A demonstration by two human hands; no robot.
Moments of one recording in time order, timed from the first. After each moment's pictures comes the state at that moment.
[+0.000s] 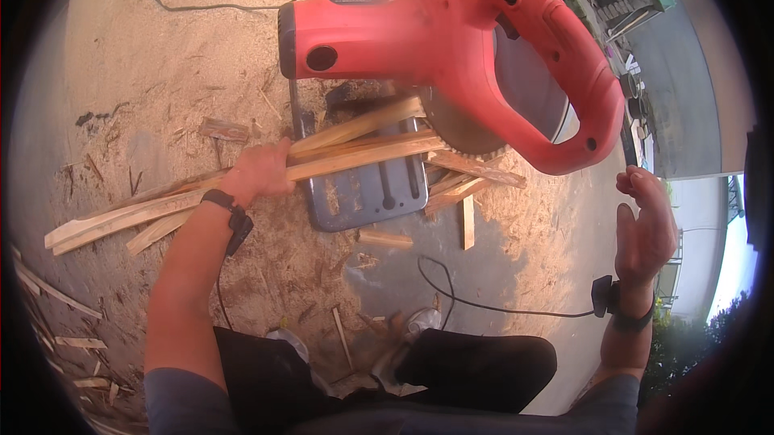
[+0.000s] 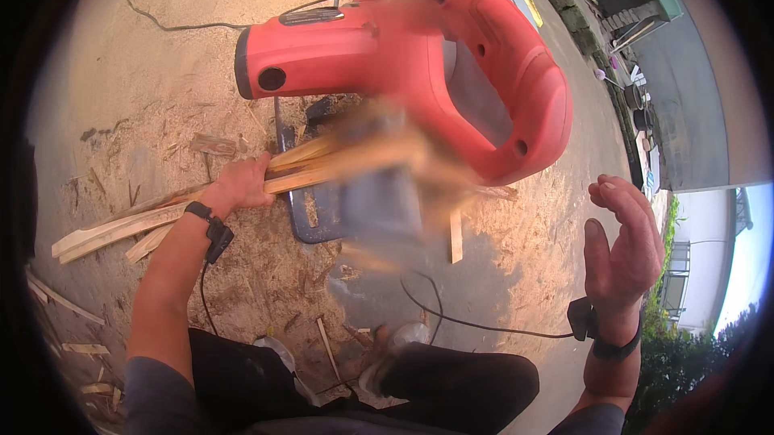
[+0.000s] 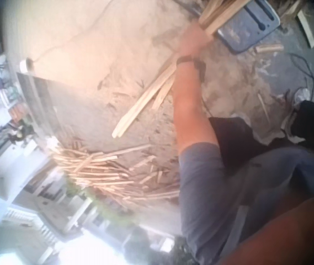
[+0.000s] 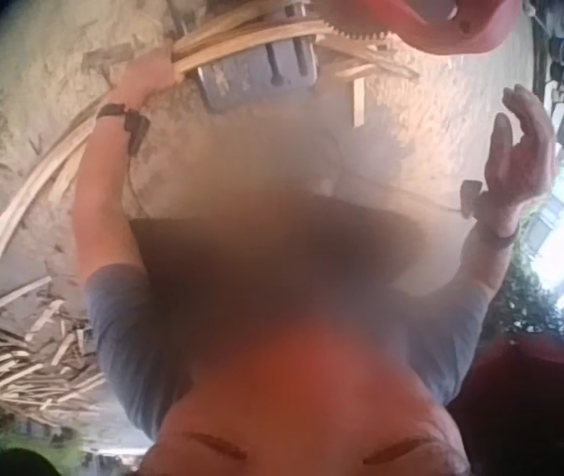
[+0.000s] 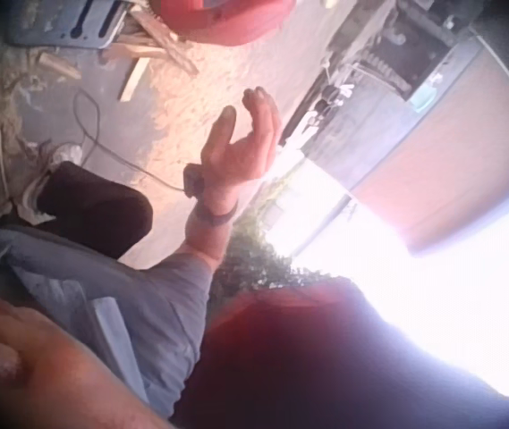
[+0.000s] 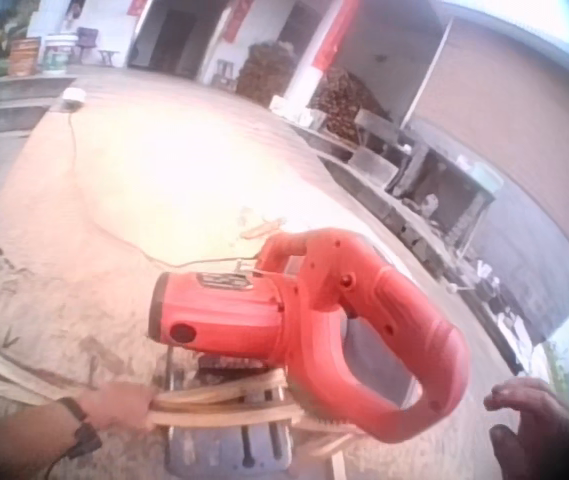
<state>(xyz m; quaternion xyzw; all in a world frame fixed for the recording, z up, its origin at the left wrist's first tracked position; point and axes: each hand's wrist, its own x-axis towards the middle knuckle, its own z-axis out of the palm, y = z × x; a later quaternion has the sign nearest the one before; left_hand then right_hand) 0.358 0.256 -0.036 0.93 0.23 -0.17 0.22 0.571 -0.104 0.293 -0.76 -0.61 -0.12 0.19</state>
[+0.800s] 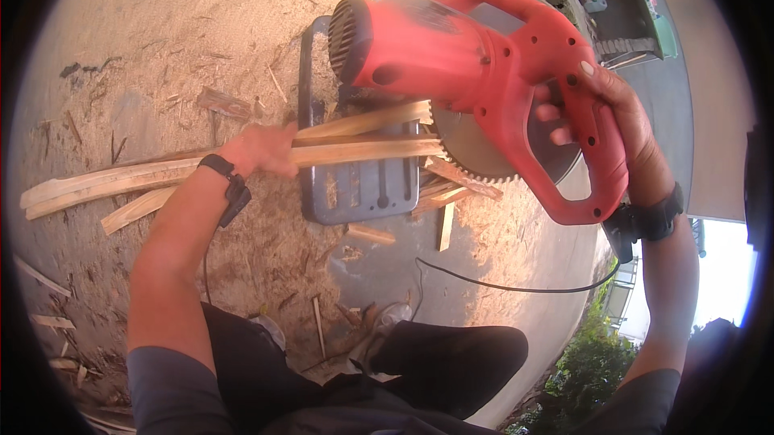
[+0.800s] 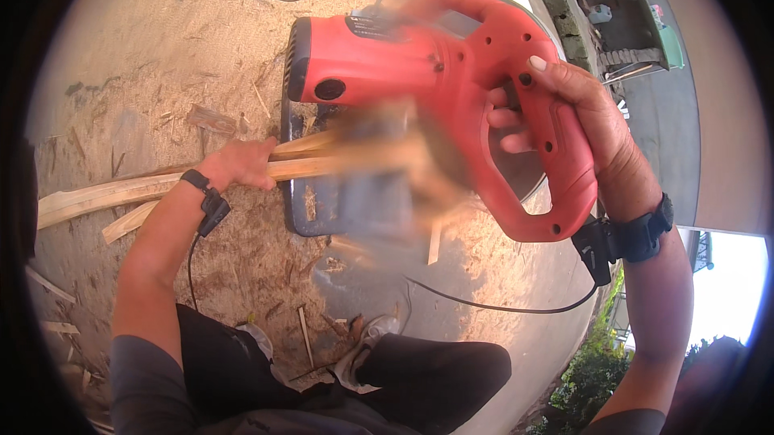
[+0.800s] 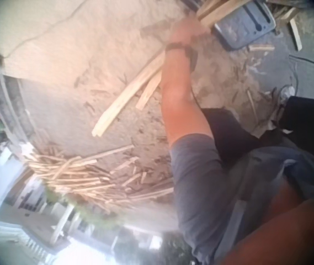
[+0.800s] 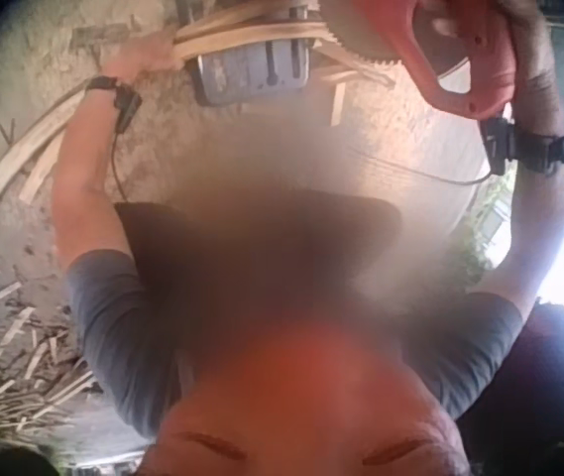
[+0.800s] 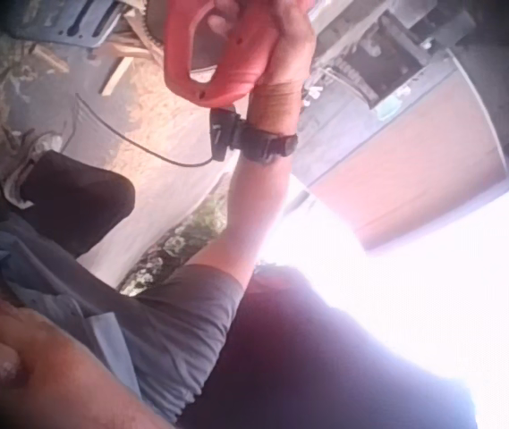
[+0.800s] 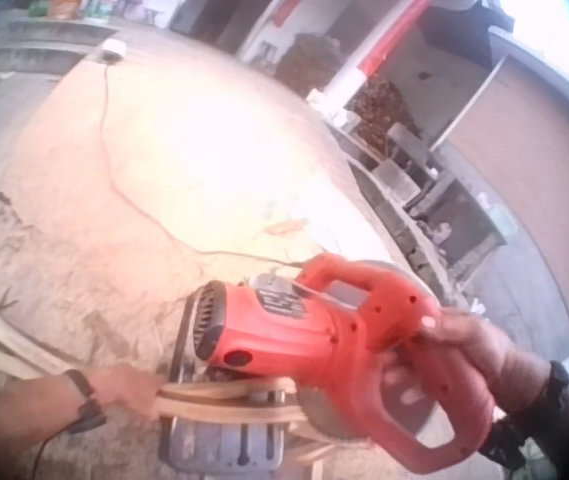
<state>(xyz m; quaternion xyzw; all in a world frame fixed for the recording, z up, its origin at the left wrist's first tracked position) 0.357 0.287 -0.051 0.91 0.17 -0.20 0.32 0.597 0.107 0.317 -0.73 -0.20 0.51 0.41</state>
